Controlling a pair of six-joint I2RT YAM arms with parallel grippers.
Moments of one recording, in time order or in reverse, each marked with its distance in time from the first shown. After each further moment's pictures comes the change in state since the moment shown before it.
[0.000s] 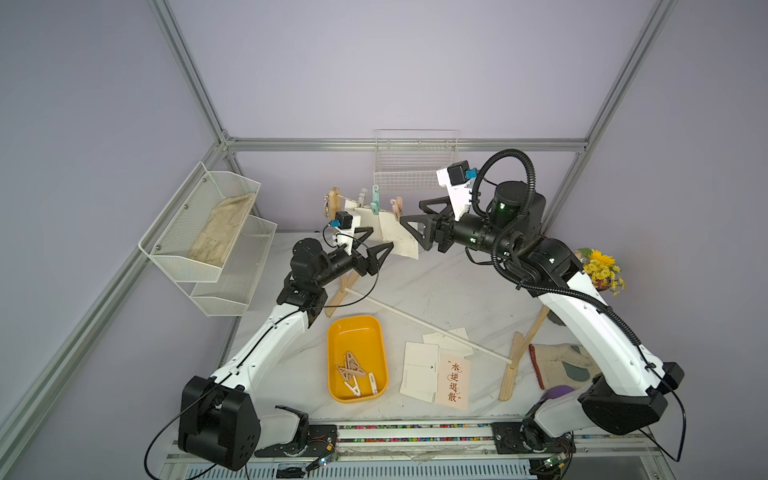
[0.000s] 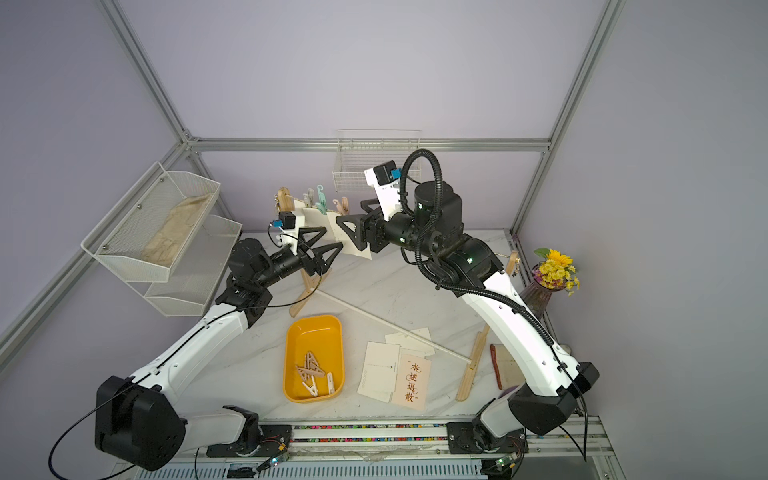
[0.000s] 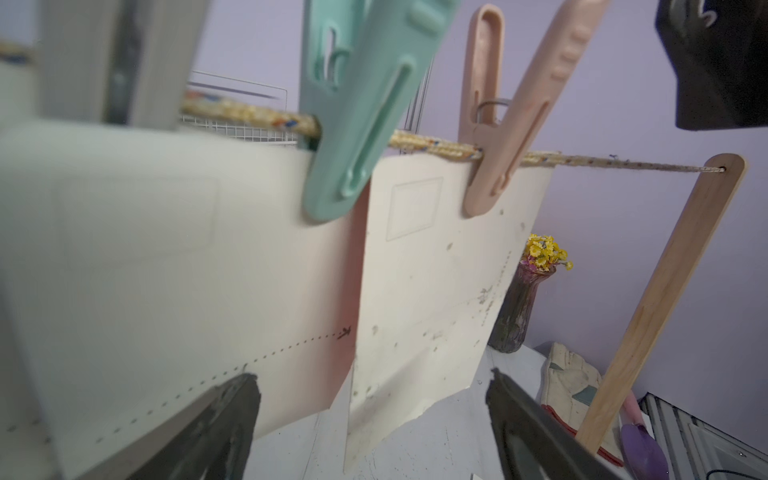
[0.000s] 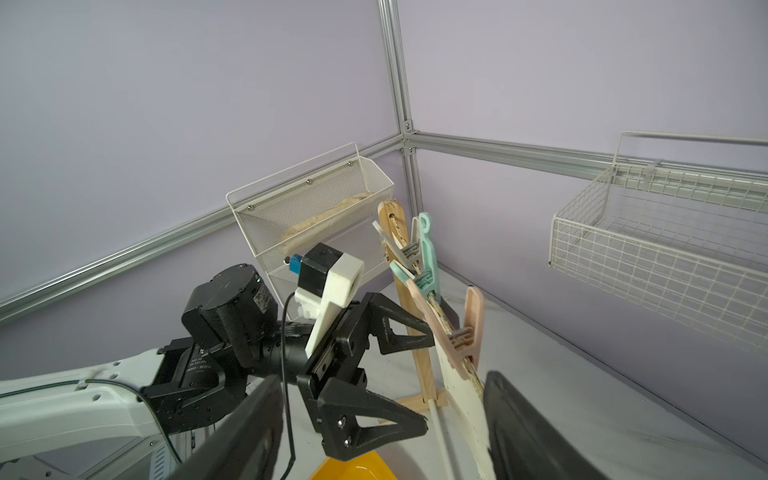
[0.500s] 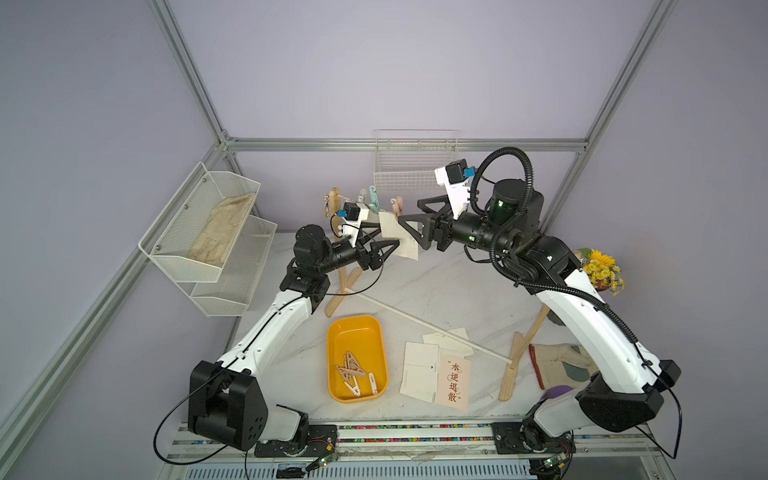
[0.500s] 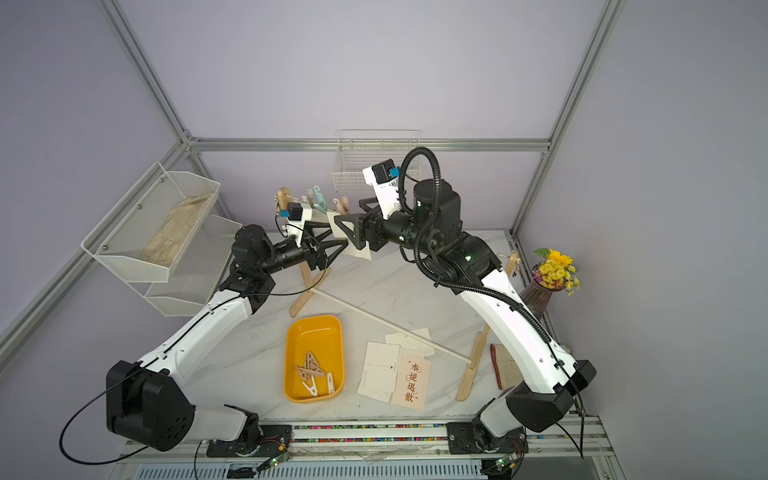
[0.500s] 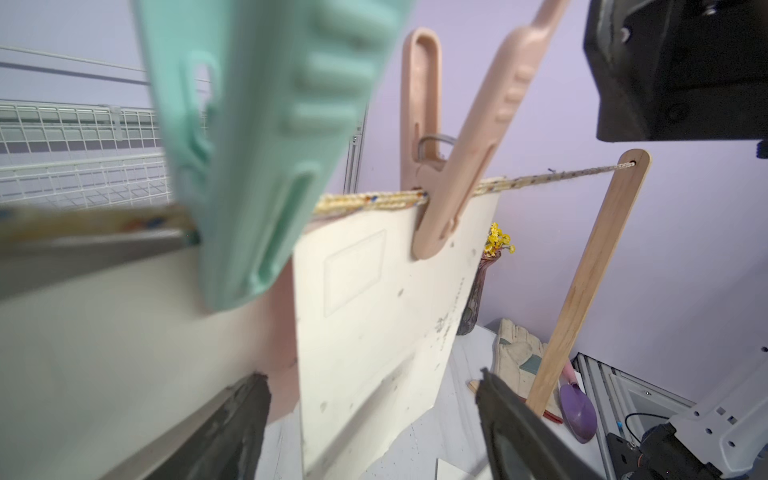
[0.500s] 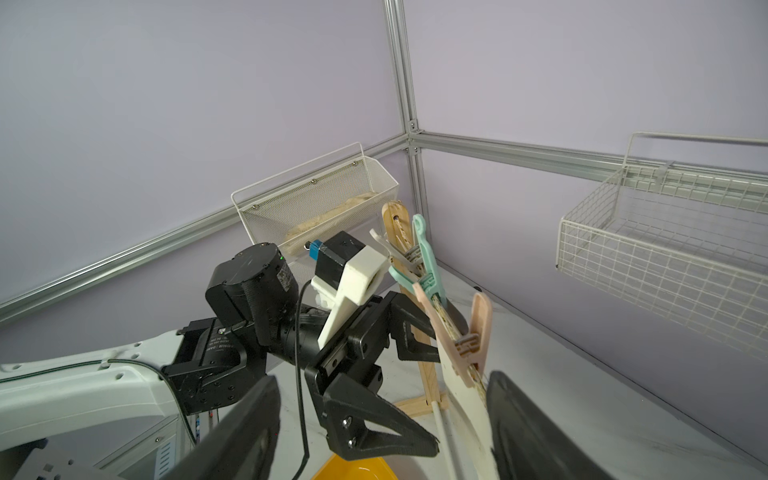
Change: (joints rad) left arm 0.006 0.062 0.090 -0.019 0.166 -0.023; right arm -0.013 0.022 0.020 -0.003 -0.017 0.000
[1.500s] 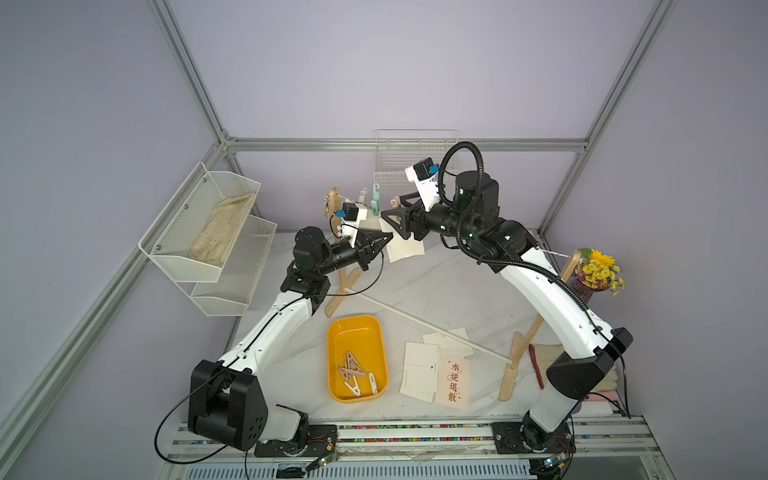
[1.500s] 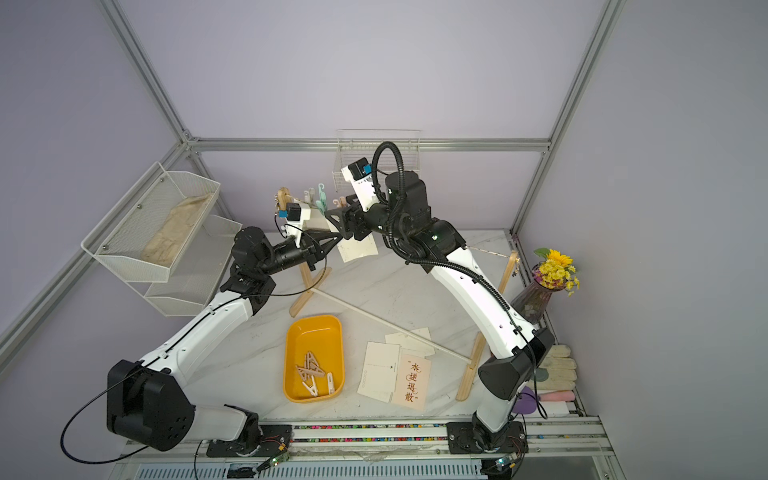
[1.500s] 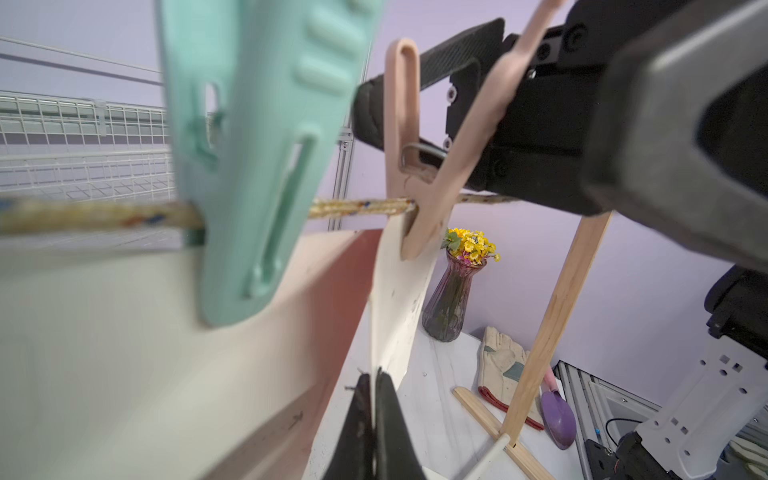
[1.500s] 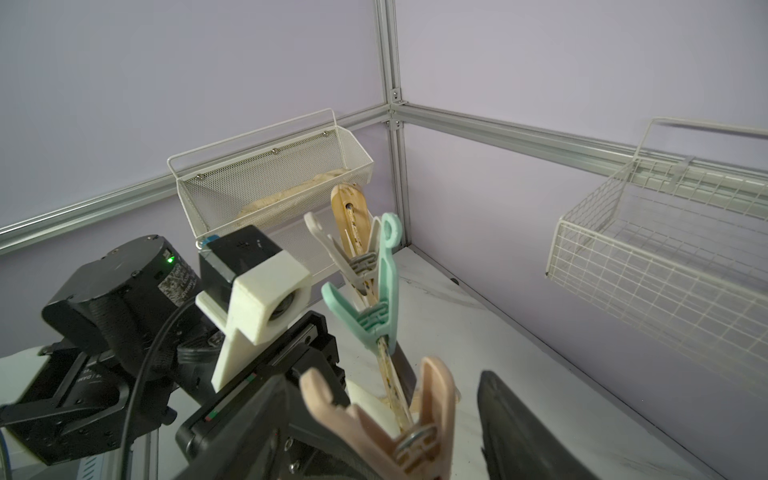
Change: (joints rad) left arm 0.002 0.000 -0.023 0.055 0.012 -0.064; right arm -0.013 0.231 0.150 -0.008 0.000 -0.117
